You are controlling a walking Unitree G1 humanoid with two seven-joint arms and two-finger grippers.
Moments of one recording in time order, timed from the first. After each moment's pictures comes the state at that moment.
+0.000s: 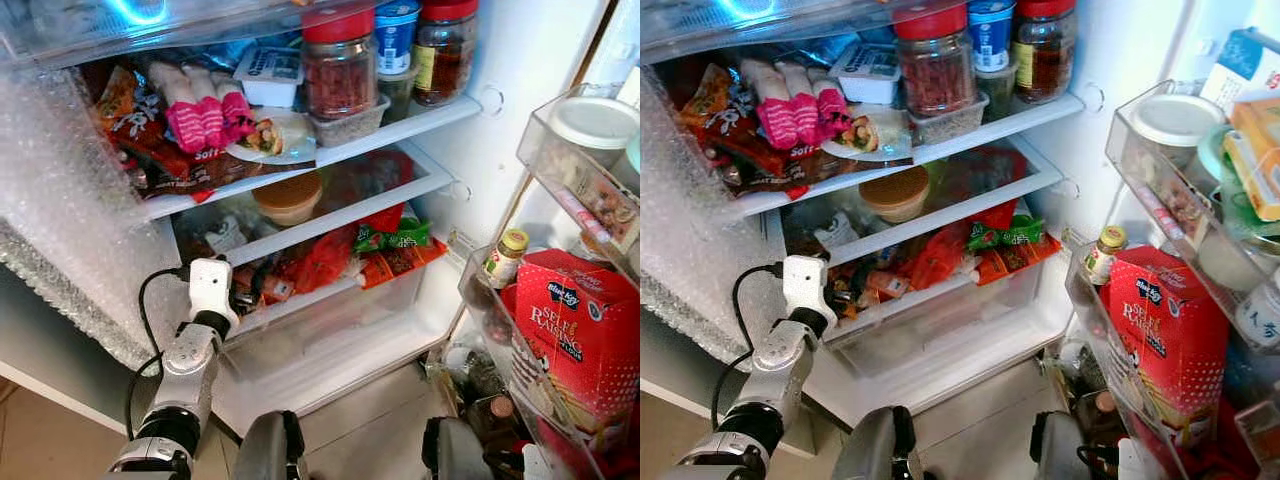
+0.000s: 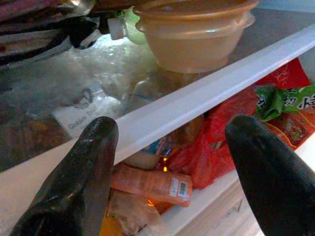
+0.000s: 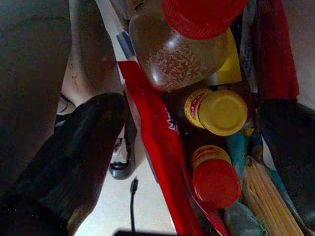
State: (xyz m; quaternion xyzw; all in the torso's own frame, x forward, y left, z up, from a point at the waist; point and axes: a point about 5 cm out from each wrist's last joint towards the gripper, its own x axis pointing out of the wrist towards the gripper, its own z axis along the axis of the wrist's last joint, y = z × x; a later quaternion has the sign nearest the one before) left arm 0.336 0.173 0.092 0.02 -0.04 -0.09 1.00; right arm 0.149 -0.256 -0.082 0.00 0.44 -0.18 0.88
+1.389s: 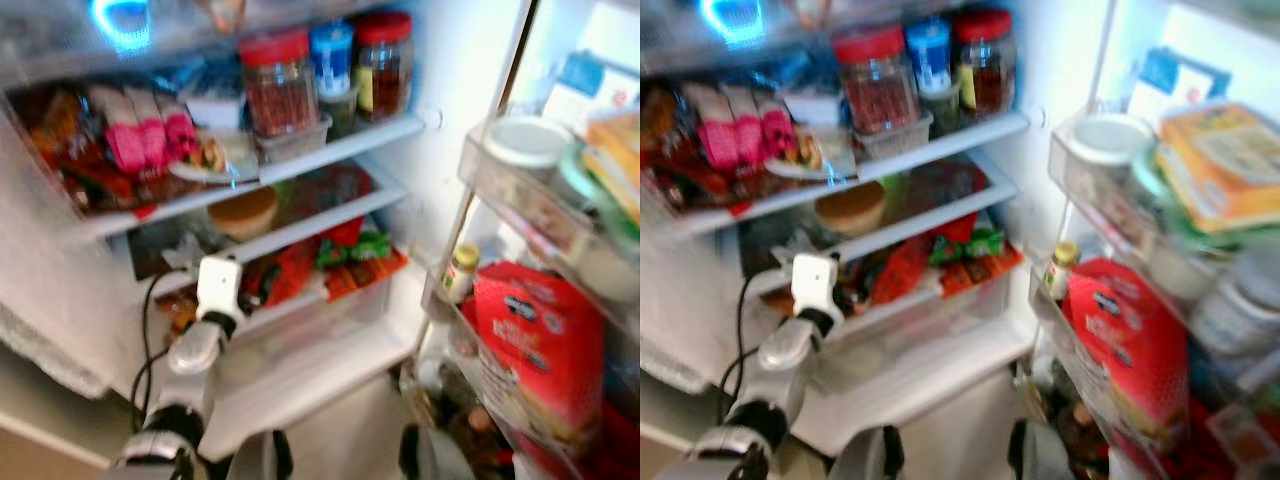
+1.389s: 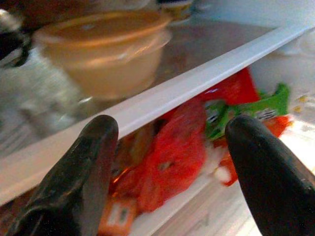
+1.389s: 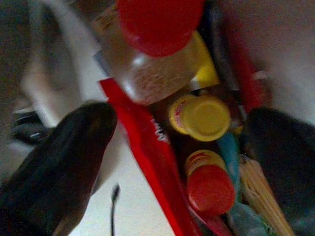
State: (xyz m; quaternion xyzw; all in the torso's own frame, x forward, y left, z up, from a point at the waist) left arm 0.336 0.171 0.087 0.03 -0.02 -0.10 0.99; right arm 0.136 -0.250 -0.089 0.00 0.46 -0.17 0.87
